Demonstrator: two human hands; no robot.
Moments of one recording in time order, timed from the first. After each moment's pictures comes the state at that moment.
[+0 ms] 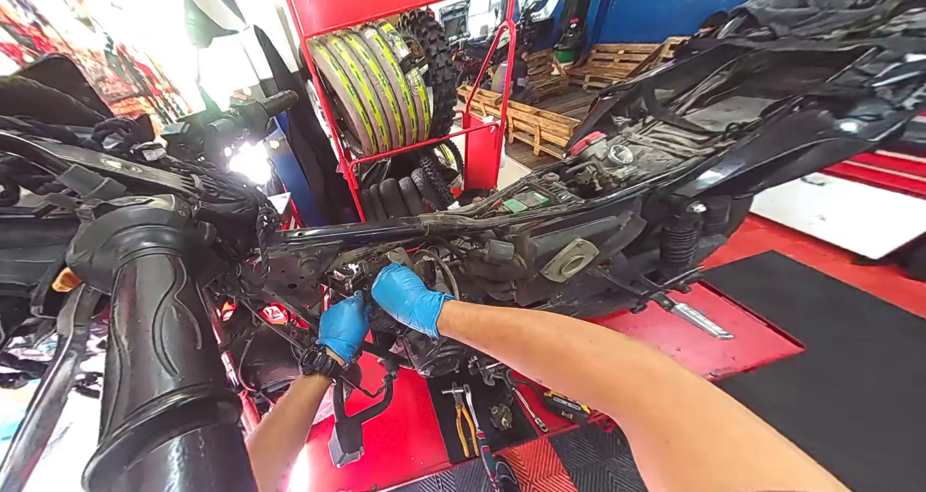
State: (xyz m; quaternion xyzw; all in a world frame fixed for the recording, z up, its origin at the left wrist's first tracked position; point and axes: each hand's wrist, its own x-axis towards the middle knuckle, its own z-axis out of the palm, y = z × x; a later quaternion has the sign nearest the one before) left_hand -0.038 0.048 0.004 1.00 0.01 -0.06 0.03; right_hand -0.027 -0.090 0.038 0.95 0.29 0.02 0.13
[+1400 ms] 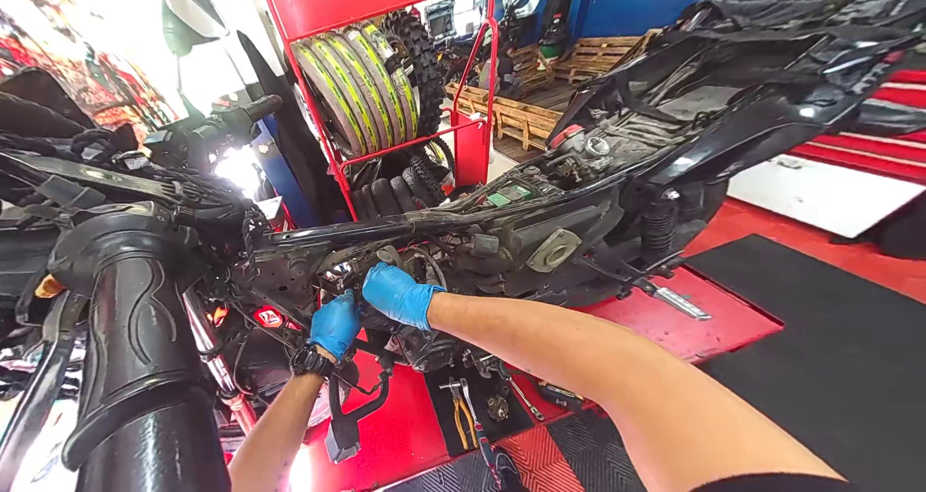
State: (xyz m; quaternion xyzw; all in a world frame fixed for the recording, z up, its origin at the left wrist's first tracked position) left_hand -0.040 0.045 0.008 1.00 0.00 -0.07 0.02; right_hand -0.027 -0.100 0.040 0.94 0.34 0.01 0.08
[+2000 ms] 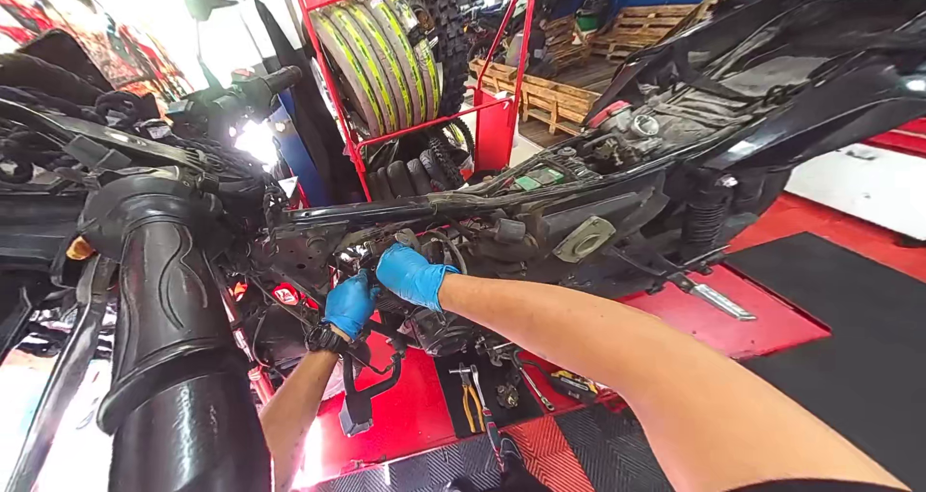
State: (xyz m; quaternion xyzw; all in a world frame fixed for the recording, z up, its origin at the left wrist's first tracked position) left_hand -0.038 0.052 0.006 1.00 0.00 -0.06 0.06; right_hand -0.024 -0.090 0.049 0.94 0.33 -0.03 0.10
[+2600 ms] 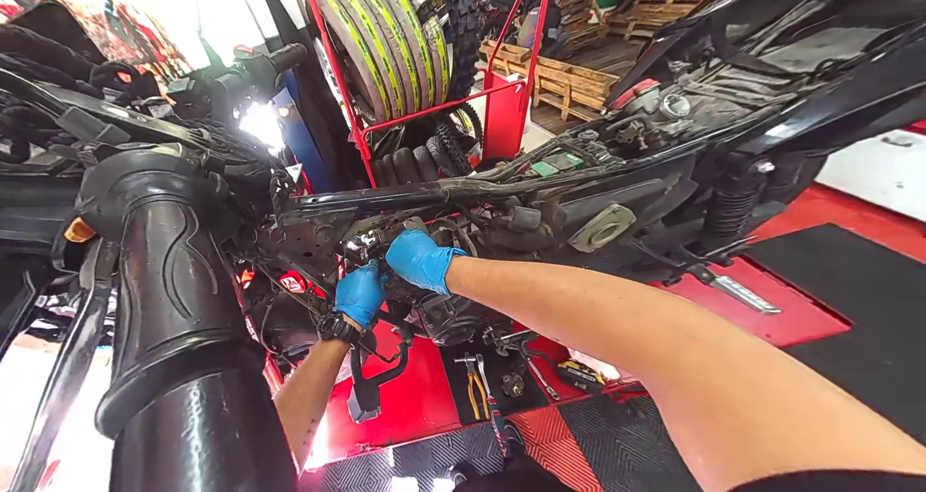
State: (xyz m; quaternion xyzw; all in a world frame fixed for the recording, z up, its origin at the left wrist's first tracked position) left_hand -0.039 0.048 0.005 1.00 0.01 -0.06 0.05; right_hand -0.016 -0.086 0.051 0.94 0.31 -0.06 0.12
